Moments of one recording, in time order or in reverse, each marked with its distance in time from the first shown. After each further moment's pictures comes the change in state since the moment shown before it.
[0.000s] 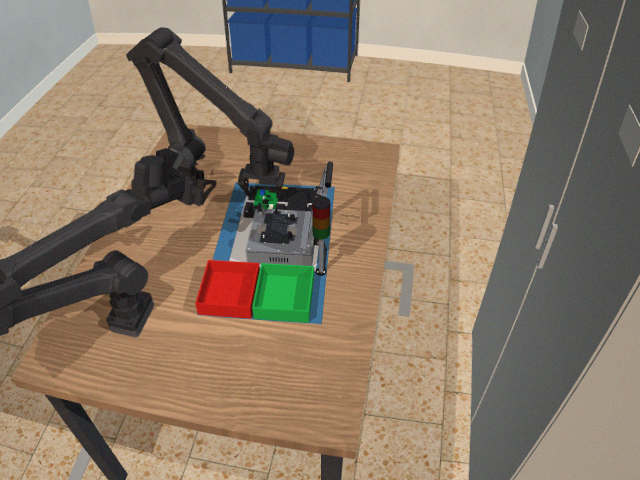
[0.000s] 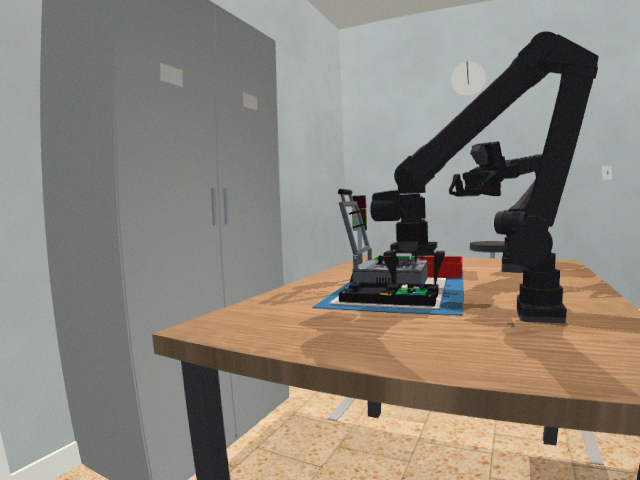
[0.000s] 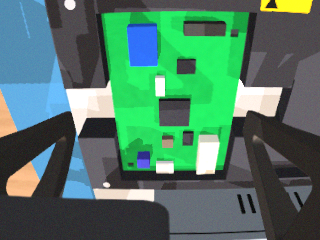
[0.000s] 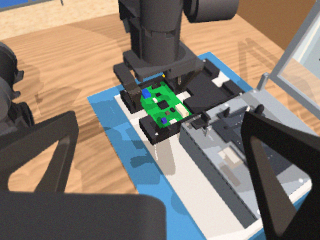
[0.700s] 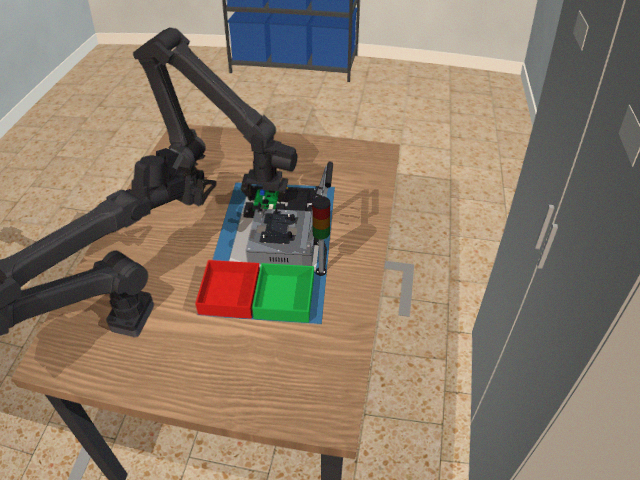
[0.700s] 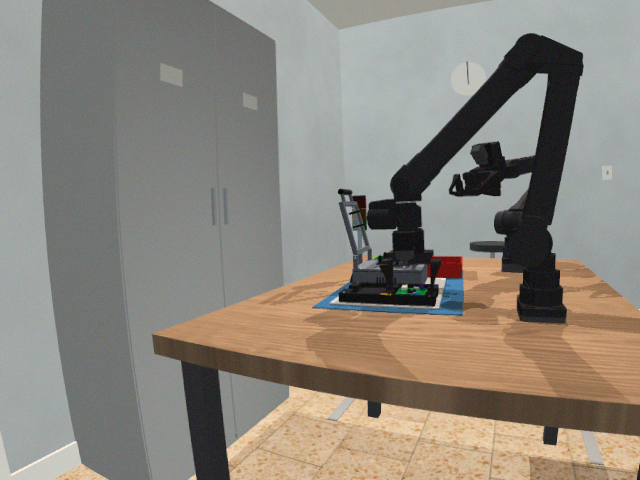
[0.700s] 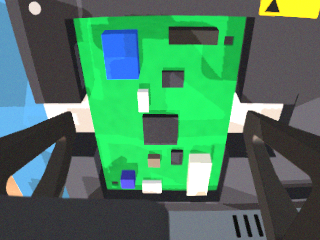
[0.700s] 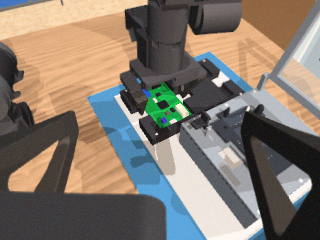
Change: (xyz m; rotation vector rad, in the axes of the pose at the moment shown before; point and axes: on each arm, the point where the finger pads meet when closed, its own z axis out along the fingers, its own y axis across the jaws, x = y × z) left arm 0.002 -0.008 0.019 -0.009 -0.003 -0.005; right arm 0.000 0.000 0.000 0.000 0.000 0.000
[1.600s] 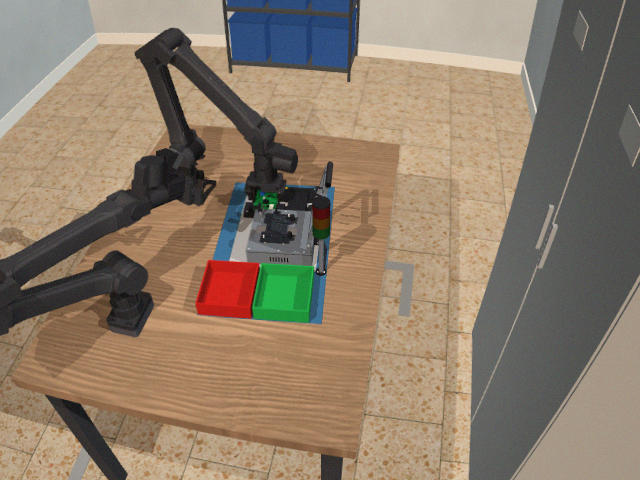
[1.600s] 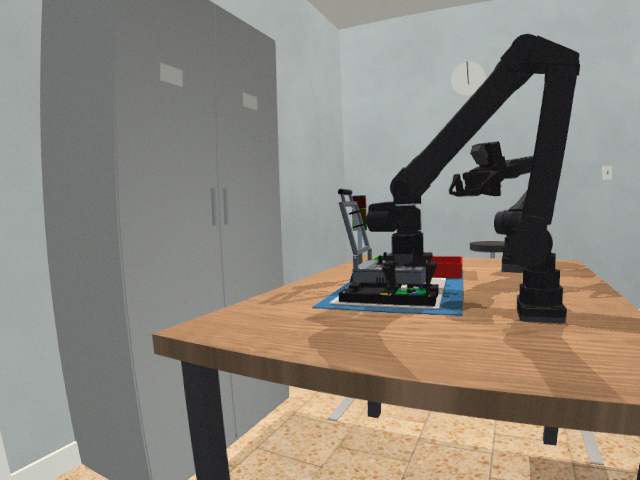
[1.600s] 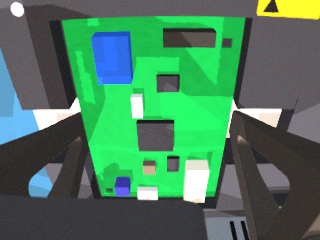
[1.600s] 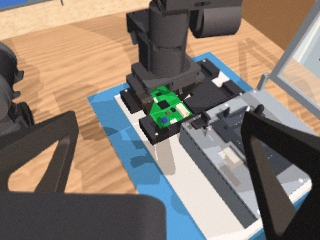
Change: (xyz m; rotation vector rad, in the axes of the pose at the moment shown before) left arm 0.001 -0.003 0.006 0.010 0.004 -0.001; right arm 0.000 0.000 0.000 0.000 0.000 0.000
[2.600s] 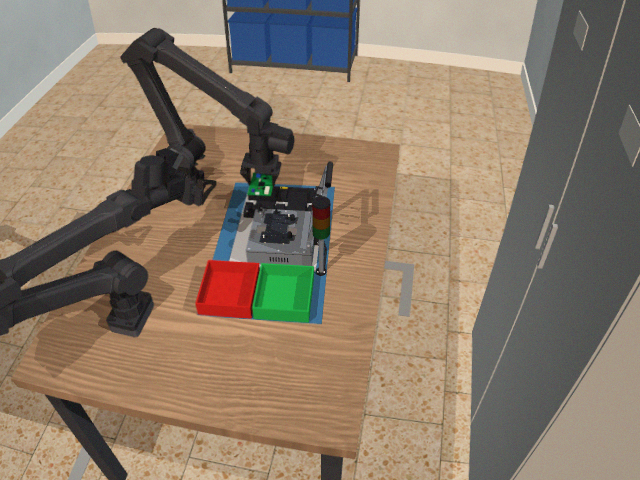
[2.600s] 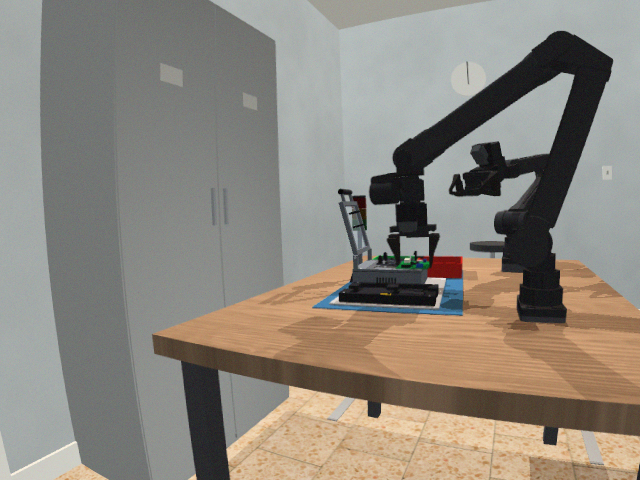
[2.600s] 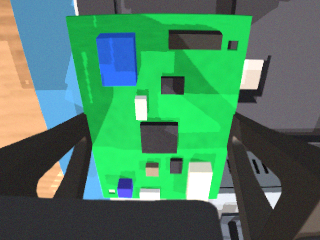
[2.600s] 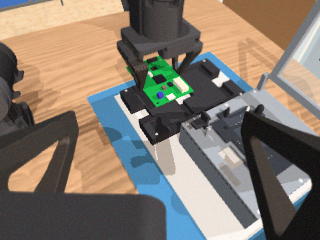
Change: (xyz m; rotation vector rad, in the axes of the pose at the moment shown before) left arm -0.003 0.012 -0.067 -0.010 -0.002 -0.007; right arm 0.000 0.000 0.000 0.000 0.000 0.000
